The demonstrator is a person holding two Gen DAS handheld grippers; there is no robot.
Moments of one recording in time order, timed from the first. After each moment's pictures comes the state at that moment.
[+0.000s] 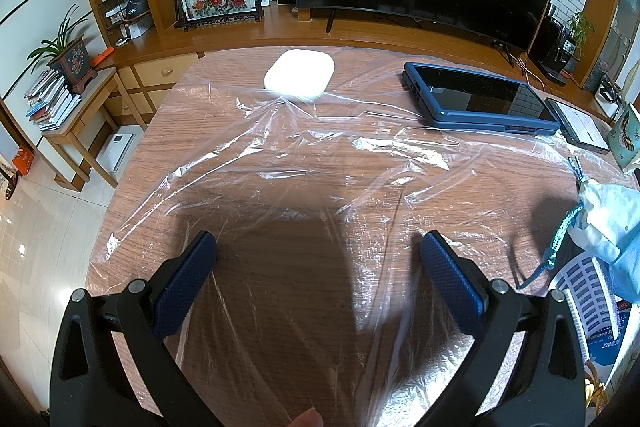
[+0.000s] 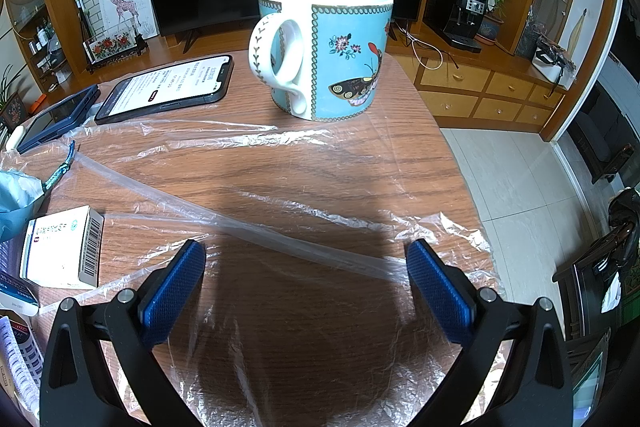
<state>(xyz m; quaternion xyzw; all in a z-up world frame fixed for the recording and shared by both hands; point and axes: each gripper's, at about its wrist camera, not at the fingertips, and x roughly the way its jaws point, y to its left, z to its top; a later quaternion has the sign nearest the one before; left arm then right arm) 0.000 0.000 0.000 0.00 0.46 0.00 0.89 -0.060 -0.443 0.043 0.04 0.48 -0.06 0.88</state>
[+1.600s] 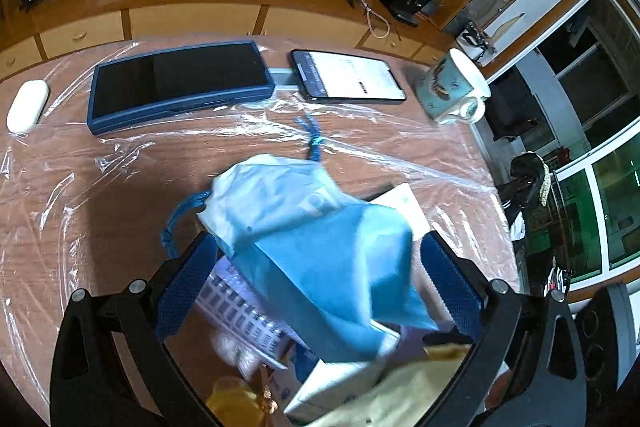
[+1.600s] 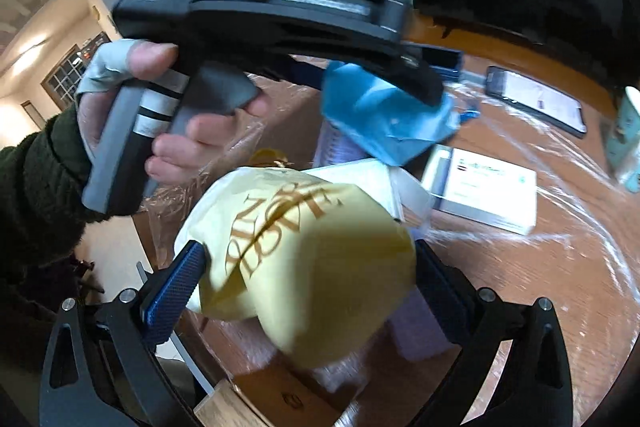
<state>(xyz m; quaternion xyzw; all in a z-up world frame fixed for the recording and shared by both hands) 0.011 -0.140 0.053 -0.07 0.55 -0.28 0.78 -0.126 -0.253 0.088 0.01 0.47 0.35 0.81</state>
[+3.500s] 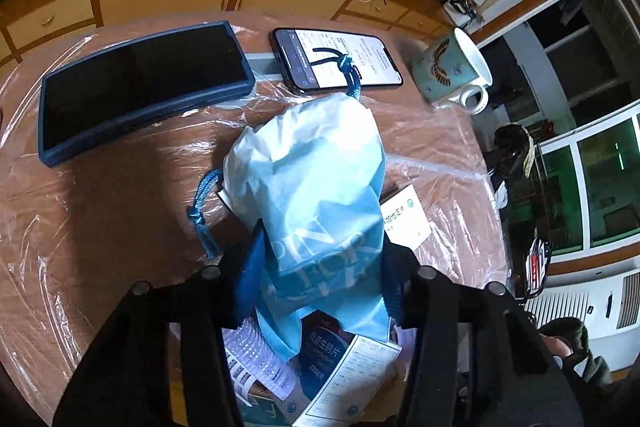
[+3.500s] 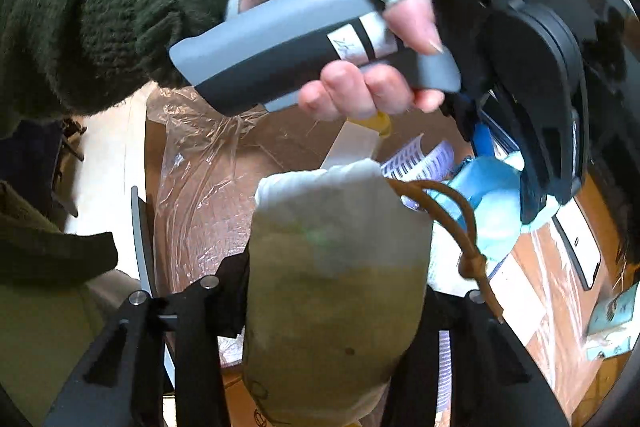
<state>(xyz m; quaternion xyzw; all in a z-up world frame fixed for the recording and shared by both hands) 0.049 -0.147 0.046 -0.06 0.60 -0.32 0.73 -0.138 -0.200 0.089 -0.23 0.44 0.44 0.75</state>
